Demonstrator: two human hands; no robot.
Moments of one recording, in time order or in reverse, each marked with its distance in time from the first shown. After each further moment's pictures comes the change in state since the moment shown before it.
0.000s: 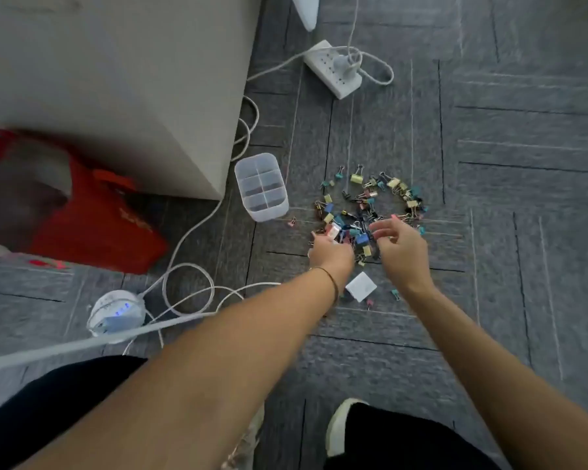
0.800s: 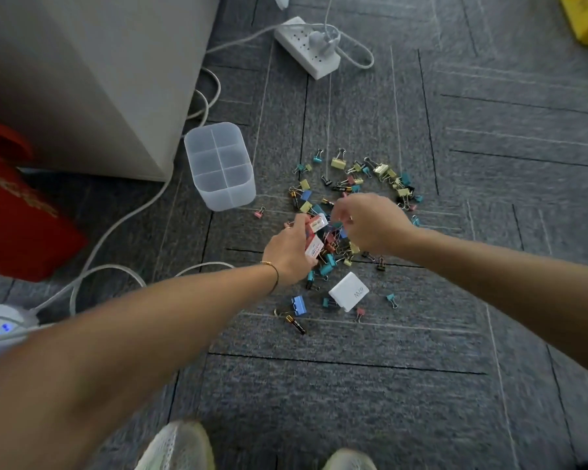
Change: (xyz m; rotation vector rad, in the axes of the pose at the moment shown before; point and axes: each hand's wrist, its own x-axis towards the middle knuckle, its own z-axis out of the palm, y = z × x) left_hand 0.109 -0.076 0.030 0.513 -0.130 0.618; right_hand 0.089 0.056 0.052 -0.755 -0.293 -0.471
